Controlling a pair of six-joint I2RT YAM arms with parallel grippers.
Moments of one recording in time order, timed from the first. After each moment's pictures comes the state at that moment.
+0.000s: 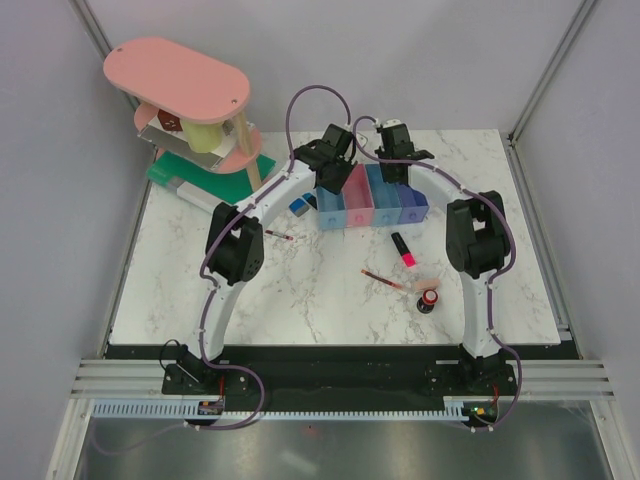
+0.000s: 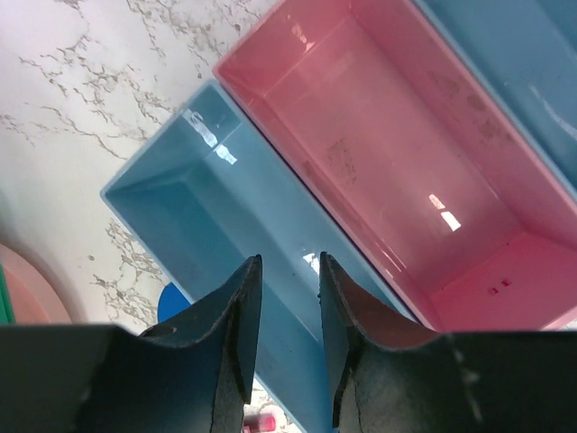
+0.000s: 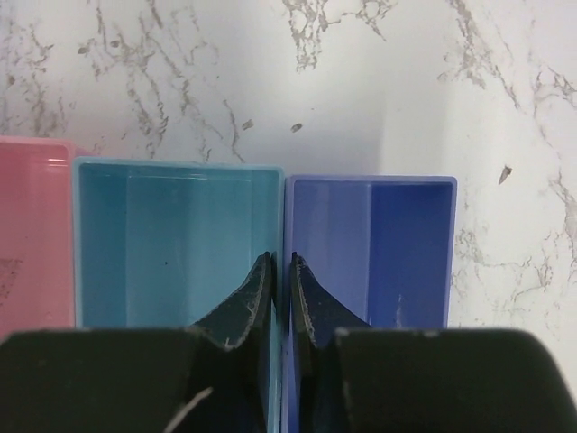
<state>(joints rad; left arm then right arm) -0.60 2.33 2.16 -0.72 -0.13 0.11 0.32 2.20 1.79 -0.37 0.25 0.00</state>
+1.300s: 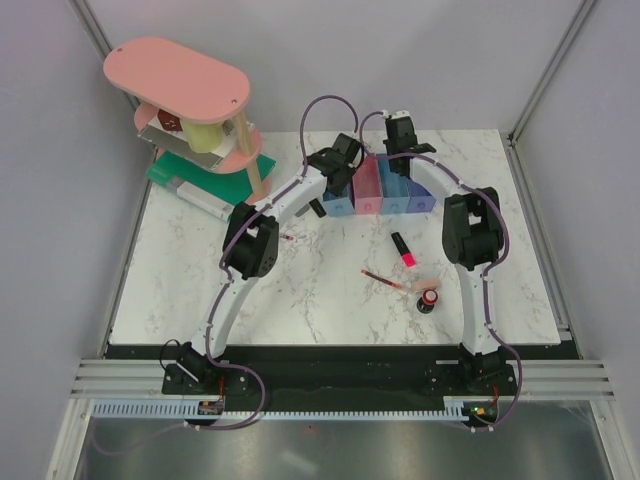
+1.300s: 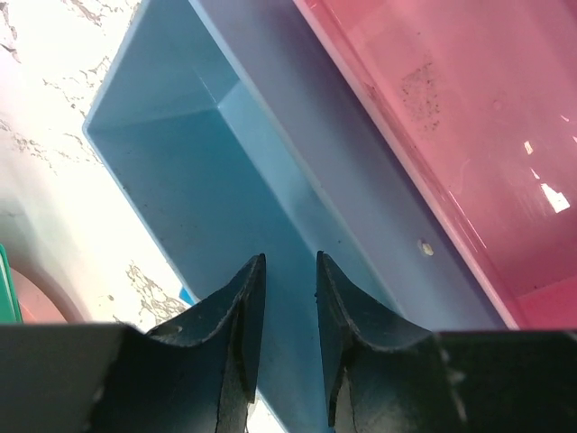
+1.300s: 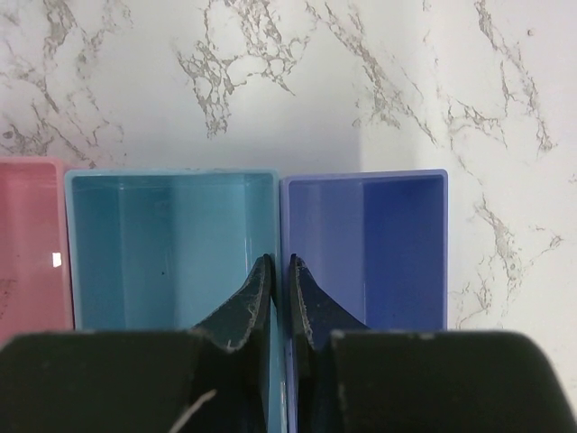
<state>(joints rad) -0.61 2.52 2.30 -0.68 -0.29 0.17 0.28 2.31 1.94 -0.37 0.36 -0.01</state>
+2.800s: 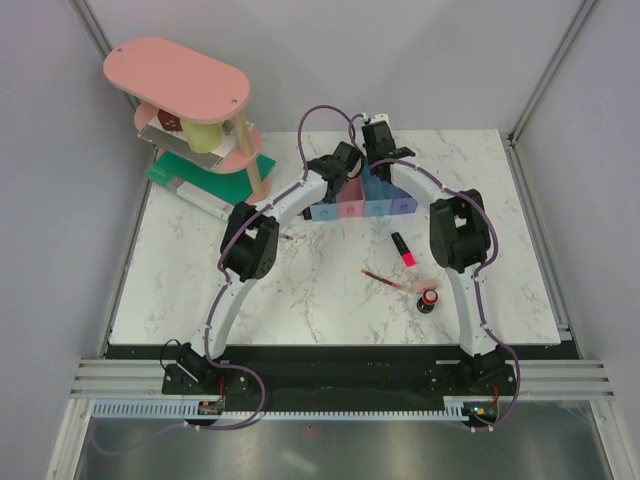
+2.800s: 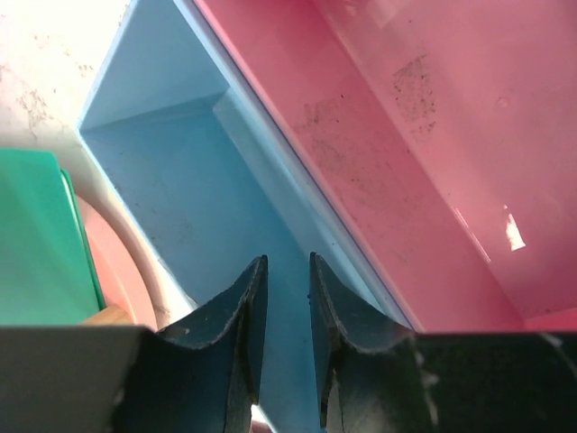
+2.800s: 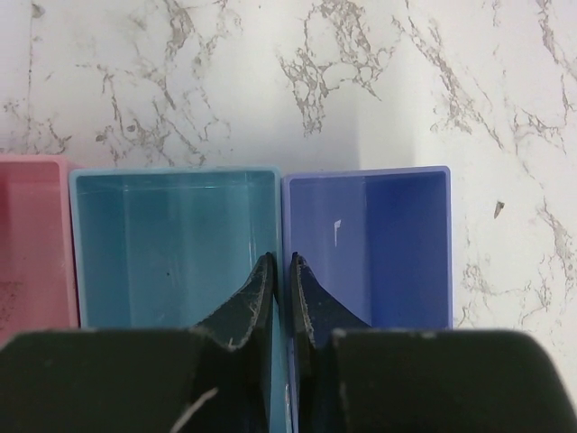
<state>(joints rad) -0.63 2.48 2.19 -0.71 -0.47 0.24 0.39 2.34 1.98 -0.37 0.42 0.04</state>
